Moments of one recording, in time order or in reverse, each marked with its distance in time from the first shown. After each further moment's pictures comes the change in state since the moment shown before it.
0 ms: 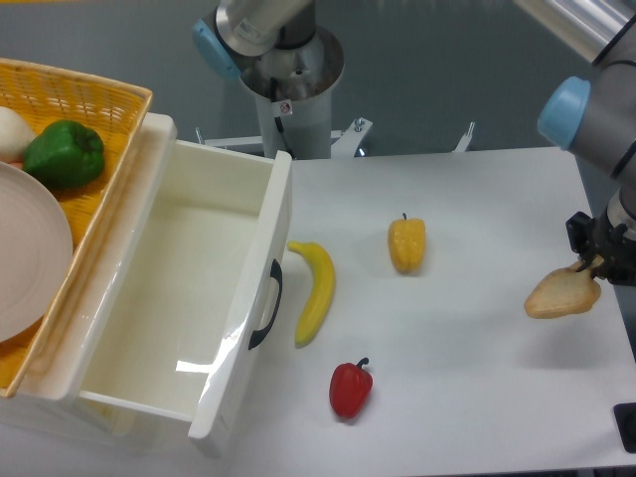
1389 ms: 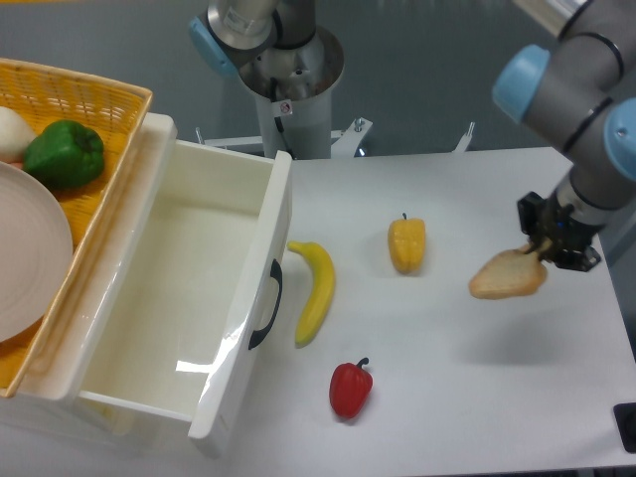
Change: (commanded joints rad) arm -0.100 0.242 -0.198 -0.129 -0.066 -0.050
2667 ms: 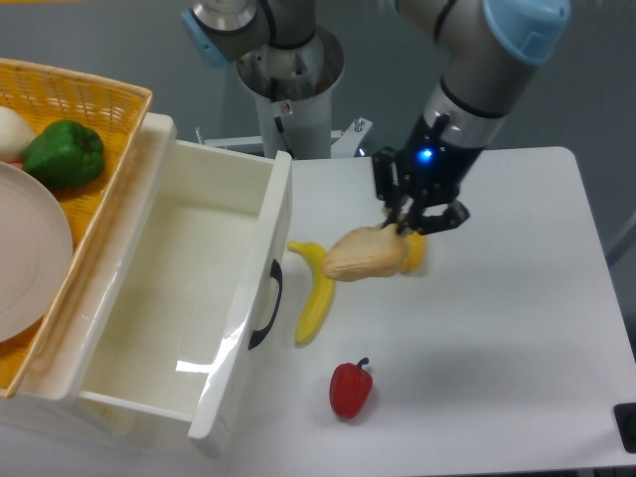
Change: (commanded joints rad) arm -0.186 0.192 -0.003 -0.085 -0.399 -0.411
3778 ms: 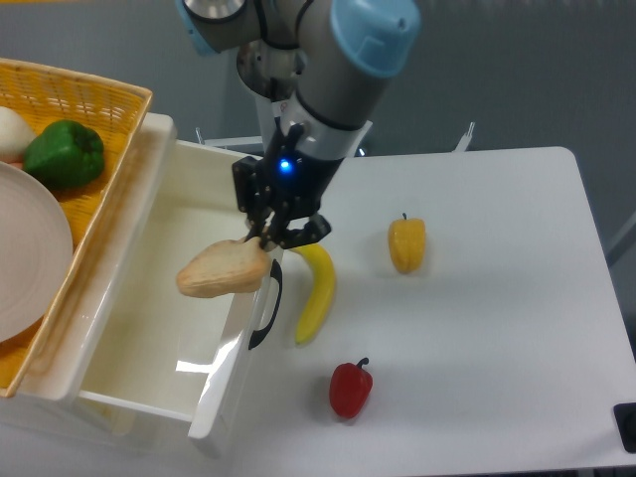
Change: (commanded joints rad) arm -0.189 0.032 -0.094 0.110 -0.063 -0.240
